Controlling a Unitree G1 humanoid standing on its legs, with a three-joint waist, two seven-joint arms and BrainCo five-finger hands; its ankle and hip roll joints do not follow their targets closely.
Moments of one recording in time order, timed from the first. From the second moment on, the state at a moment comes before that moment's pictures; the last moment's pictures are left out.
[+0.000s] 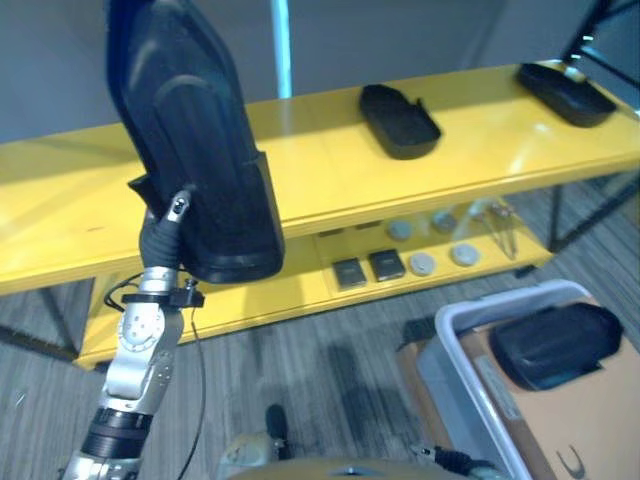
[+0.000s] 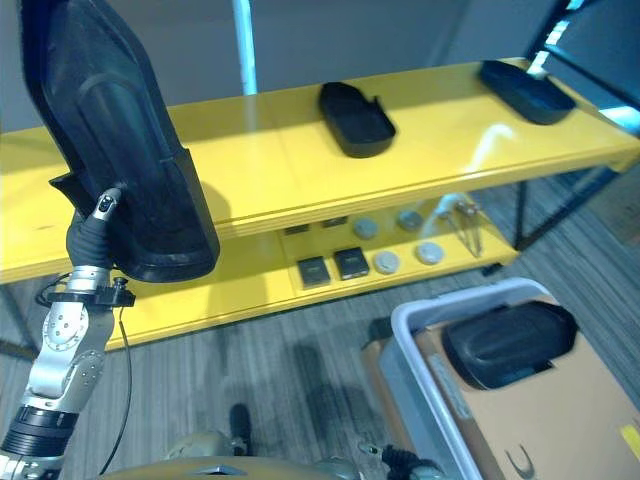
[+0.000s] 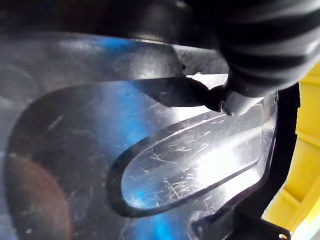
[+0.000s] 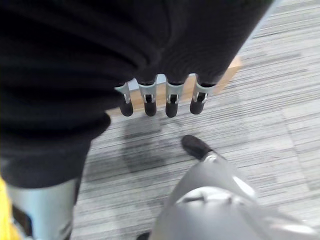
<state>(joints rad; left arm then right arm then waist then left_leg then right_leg) -0.05 0.46 -0.07 -0.18 -0.54 -0.25 0.07 -0.04 -0.32 0.17 1.24 0.25 0.05 0.09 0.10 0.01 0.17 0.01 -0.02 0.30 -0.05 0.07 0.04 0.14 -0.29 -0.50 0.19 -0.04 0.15</state>
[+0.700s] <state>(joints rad) -0.06 0.47 -0.20 -0.14 -0.43 -0.15 0.37 -0.04 -0.29 0.10 1.27 0.35 0.09 0.10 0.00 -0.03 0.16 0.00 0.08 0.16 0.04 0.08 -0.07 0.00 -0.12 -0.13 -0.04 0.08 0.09</state>
